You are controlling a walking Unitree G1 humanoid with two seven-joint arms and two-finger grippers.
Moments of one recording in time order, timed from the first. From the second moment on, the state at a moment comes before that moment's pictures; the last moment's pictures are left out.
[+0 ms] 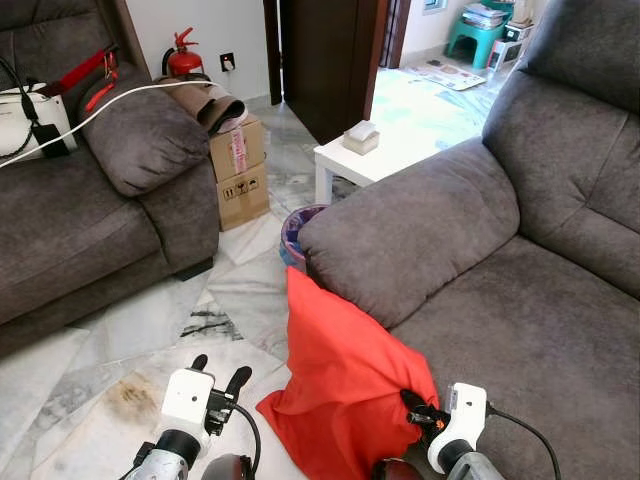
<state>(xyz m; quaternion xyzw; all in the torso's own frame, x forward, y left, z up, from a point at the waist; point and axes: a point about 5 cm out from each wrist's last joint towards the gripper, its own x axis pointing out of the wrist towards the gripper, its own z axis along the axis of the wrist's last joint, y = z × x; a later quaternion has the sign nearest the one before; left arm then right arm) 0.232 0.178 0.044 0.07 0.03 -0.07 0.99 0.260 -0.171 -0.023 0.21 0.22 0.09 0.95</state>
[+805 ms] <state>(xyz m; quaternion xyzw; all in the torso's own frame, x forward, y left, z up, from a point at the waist) 0.233 0.178 0.044 0.07 0.03 -0.07 0.99 0.254 -0.175 -0.025 0.20 0.21 0.07 0.95</state>
